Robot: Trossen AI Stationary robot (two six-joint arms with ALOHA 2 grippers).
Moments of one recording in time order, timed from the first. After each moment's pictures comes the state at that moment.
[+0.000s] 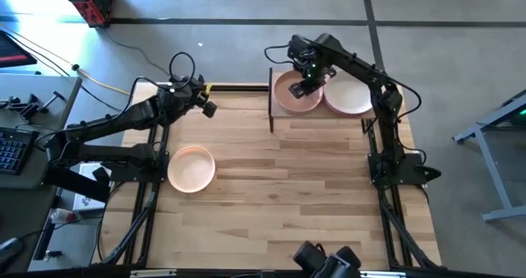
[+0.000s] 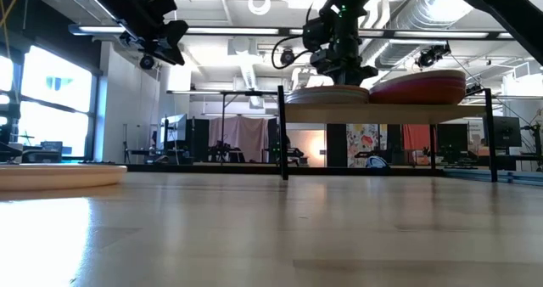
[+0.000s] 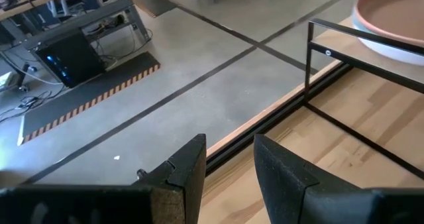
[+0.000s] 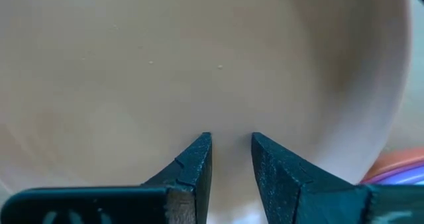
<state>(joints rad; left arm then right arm) 0.46 0.94 0.77 -0.29 -0.58 -0.02 -0.69 2.05 2.08 -1.57 -0.03 0.25</state>
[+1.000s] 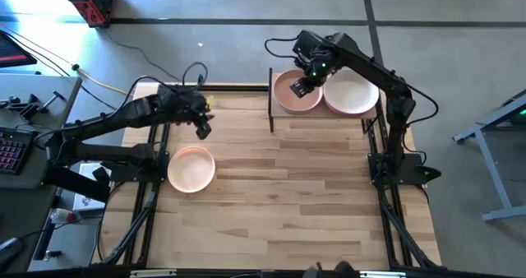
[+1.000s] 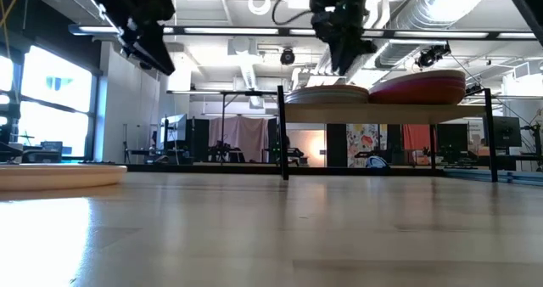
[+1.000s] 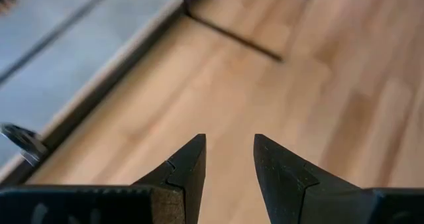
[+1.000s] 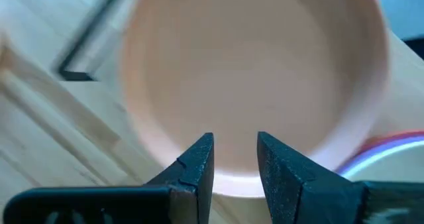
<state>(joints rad) 0.43 0.94 0.86 -0.68 -0.14 -0.08 -0.61 1.89 2.08 -1.49 -0.07 0.24</state>
